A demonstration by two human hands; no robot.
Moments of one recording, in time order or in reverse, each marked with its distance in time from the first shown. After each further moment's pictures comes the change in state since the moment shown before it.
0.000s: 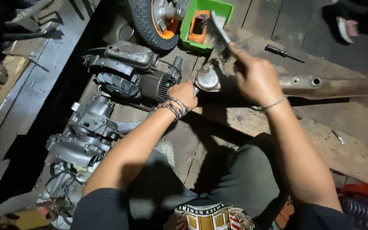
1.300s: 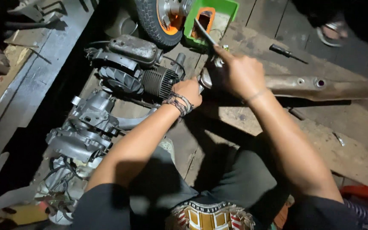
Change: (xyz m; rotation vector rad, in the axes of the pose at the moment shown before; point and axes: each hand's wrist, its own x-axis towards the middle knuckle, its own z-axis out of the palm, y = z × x) left_hand -0.011 0.005 -0.014 -0.039 -0.039 0.020; right_hand 0.042 0.003 0.055 -0.244 -0.114 -0.039
